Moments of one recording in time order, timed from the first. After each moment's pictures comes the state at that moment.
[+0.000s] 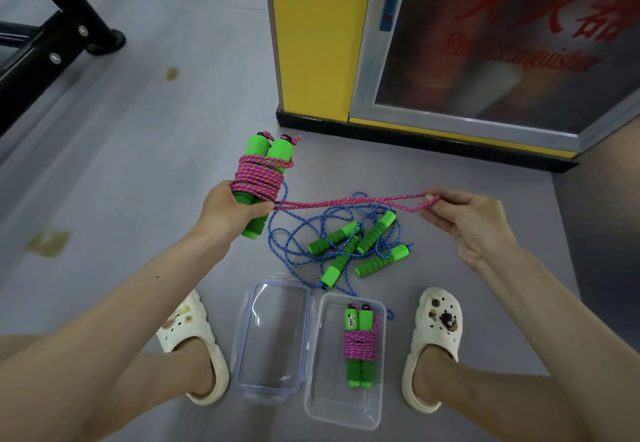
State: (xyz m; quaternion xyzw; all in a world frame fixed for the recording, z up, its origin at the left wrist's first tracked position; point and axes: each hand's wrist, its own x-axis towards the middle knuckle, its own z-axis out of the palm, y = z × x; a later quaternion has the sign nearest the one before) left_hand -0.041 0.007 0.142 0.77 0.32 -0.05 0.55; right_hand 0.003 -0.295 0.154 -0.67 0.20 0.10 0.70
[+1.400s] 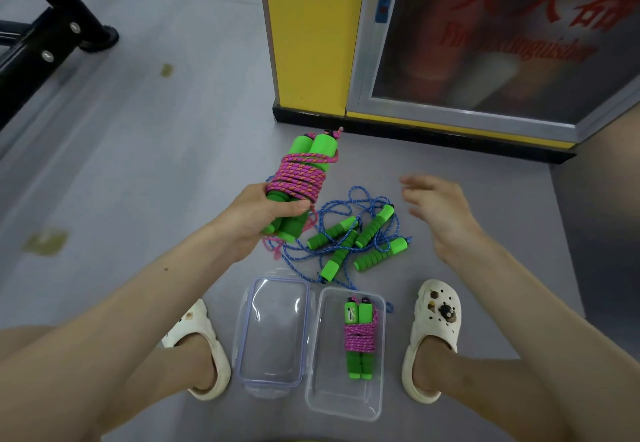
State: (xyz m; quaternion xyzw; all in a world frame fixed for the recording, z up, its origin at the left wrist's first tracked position) left_hand -0.044 -0.023 0.156 0.66 0.24 -0.18 0.69; right_hand -0.002 -0.257 0.163 -0.79 0.18 0.14 0.57
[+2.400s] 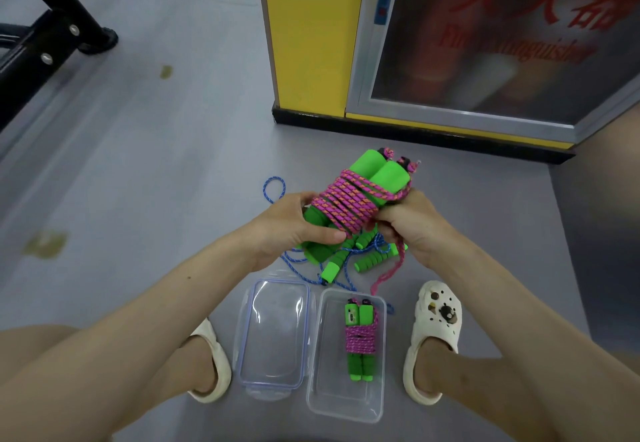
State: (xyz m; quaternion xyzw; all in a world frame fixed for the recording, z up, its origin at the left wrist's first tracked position) left_hand -0.051 -0.048 0.164 0.69 0.09 -0.27 0.67; right_hand -0.013 -0.233 0.165 -0.77 0.07 0.26 0.59
